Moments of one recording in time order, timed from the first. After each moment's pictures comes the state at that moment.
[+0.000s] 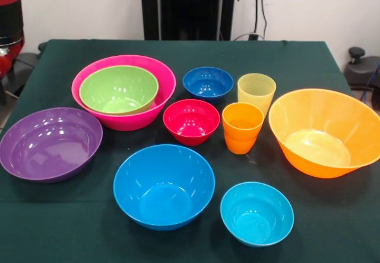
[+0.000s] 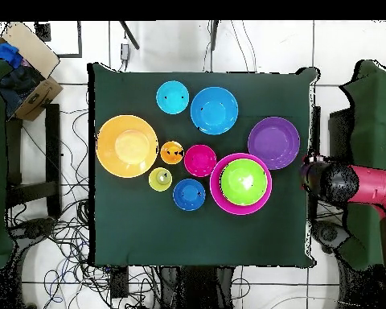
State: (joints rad) arm -1.06 -0.52 0.56 1.48 -0.82 0.79 0.03
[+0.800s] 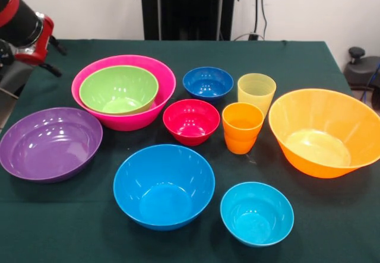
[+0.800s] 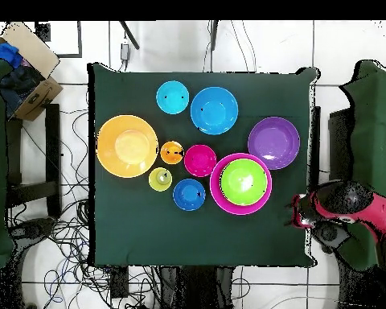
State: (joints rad) arm -1.24 -0.31 0.59 1.44 -0.66 1.28 -0.01
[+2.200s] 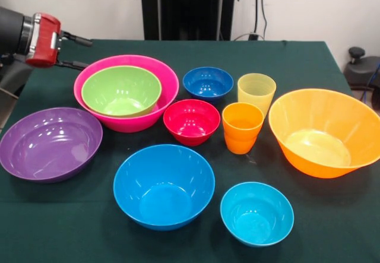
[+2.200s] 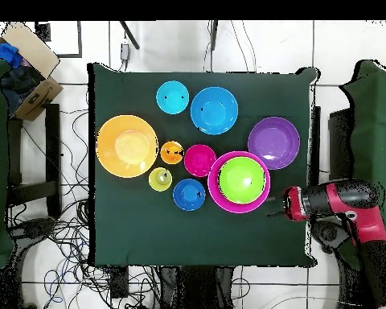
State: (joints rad) arm -1.33 -0.09 0.65 1.34 -0.27 1.52 -0.07
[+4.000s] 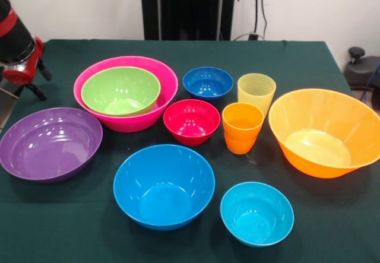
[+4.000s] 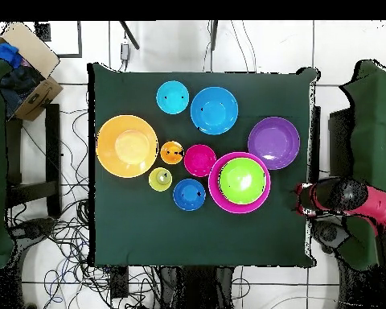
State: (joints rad) arm -1.25 -0.29 0.65 1.40 -0.80 1.12 -0.08
